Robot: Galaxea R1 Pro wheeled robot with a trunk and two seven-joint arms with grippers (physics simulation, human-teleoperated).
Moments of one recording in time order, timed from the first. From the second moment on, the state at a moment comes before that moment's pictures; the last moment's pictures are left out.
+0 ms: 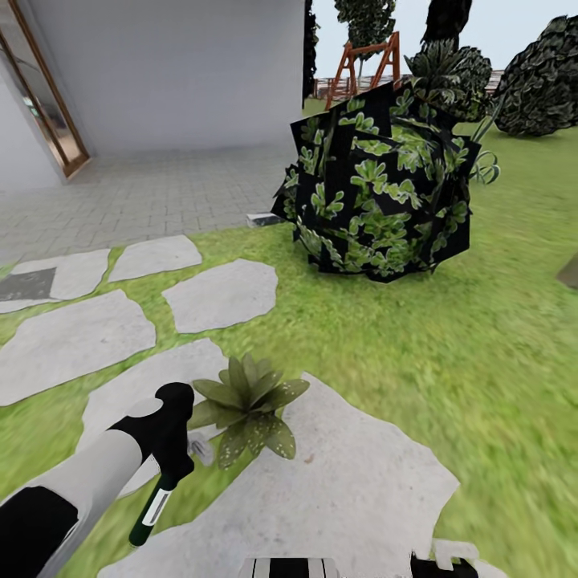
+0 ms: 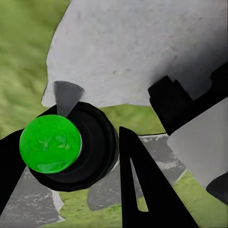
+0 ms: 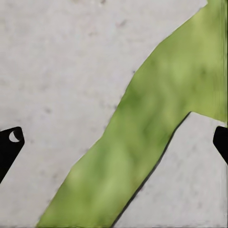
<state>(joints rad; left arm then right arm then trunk) -0.92 0.12 -0.51 -0.51 -1.07 0.99 -1.45 -0.45 -0.08 0.40 -0.03 -0.39 -0.34 -0.24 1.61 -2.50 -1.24</state>
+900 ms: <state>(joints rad) -0.92 0.12 -0.44 -0.57 -1.08 0.99 -1.45 -0.45 -0.08 0.40 -0.03 -0.39 -0.34 -0.24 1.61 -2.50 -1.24</state>
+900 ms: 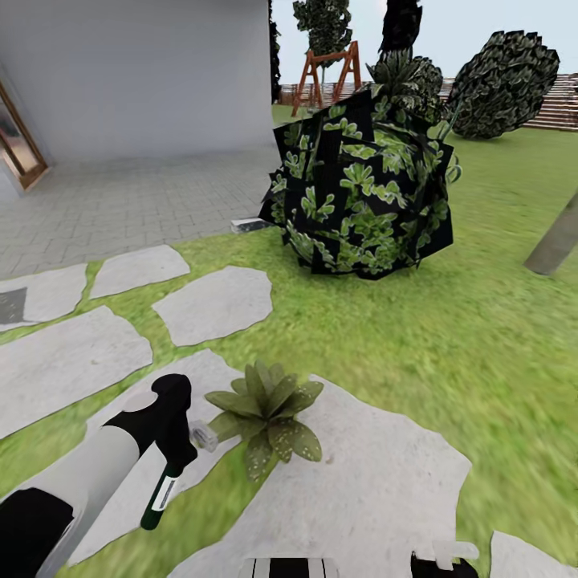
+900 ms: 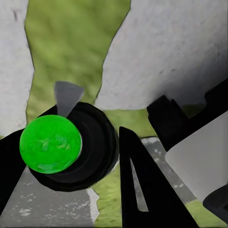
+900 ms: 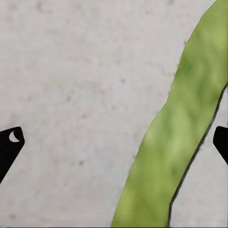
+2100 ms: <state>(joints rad) -0.93 0.12 -0.44 -0.62 -1.07 0.98 -1.46 -0.45 -0.08 0.40 -0.03 -0.39 -0.34 -0.24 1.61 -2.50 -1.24</state>
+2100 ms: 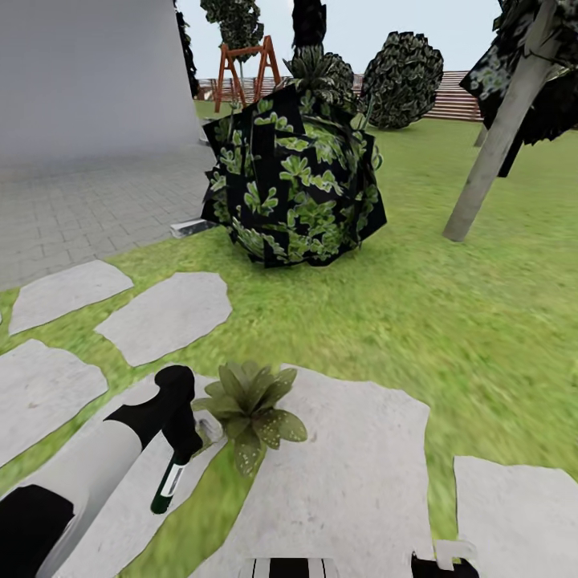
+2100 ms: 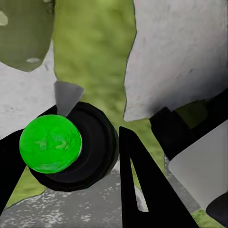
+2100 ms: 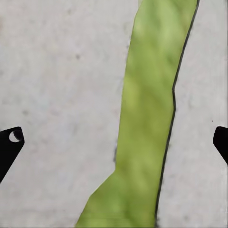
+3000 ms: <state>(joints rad) -1.00 0.22 -0.44 -0.61 -1.07 0.98 -1.47 -0.45 -0.08 0.40 -0.03 -0.38 -0.34 -0.24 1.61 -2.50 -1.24</state>
